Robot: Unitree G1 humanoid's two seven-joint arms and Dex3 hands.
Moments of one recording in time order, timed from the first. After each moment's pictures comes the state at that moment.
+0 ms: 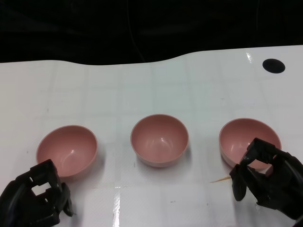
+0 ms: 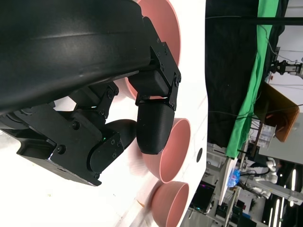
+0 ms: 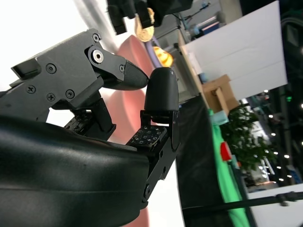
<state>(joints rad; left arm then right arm) 0.02 0.13 0.26 0.43 -0.41 -0.18 -0.68 -0.01 -0.02 -0.17 0.21 0.49 -0.01 0.73</state>
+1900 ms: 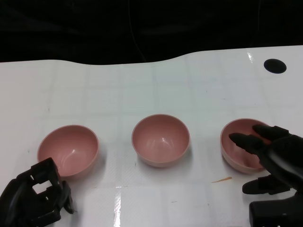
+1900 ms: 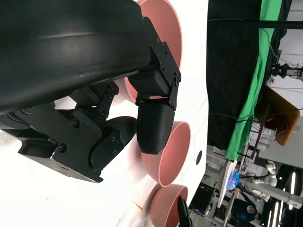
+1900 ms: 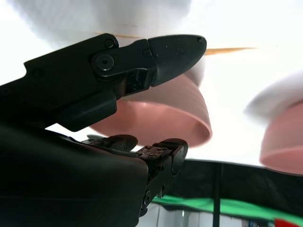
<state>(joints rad) 0.00 0.13 0.26 0.45 -0.41 -0.17 -0.68 -0.25 -0.43 0.27 0.44 -0.99 -0.33 -0.20</state>
